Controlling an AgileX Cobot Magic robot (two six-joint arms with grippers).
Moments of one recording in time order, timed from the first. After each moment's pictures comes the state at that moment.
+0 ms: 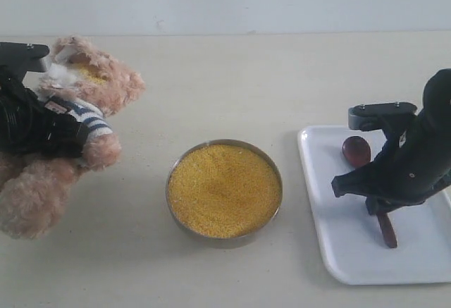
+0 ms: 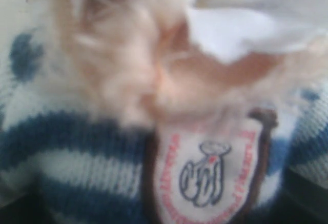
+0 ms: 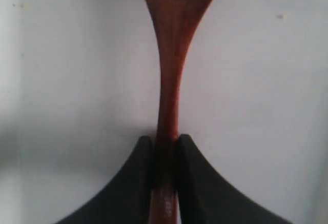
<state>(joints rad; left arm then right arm) -0.16 1.55 -0.79 -0.14 0.51 0.09 0.29 1.71 -0.71 0.03 0.49 0.10</state>
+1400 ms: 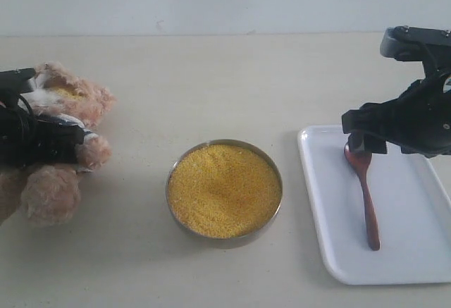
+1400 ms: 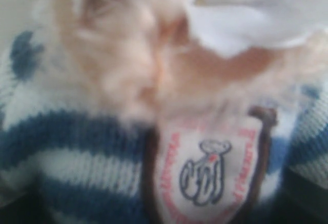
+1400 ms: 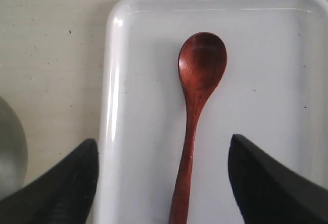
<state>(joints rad) -0.05 1.75 -0.79 -0.17 0.38 -0.04 0.29 1.37 -0.71 0.12 0.50 0.13</state>
